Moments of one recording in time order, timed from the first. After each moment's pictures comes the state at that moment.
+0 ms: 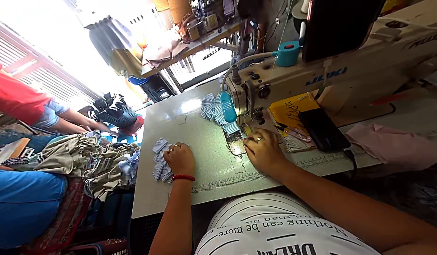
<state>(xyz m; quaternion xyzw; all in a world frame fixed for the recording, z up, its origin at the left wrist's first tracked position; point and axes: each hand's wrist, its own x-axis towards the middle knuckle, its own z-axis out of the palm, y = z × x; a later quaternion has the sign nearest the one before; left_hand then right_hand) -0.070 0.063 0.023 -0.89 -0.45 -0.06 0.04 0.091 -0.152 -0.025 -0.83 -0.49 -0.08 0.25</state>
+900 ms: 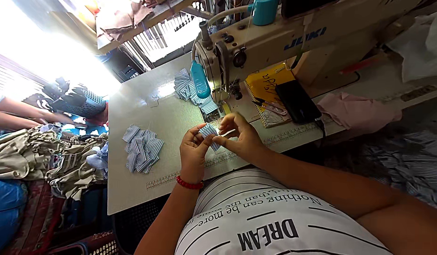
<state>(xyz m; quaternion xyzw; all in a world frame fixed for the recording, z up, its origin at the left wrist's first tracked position) -0.060 -0.040 0.025 -0.58 -0.22 -0.26 -0.74 0.051 -0.164 0.018 -0.65 -0.35 0.18 0.65</state>
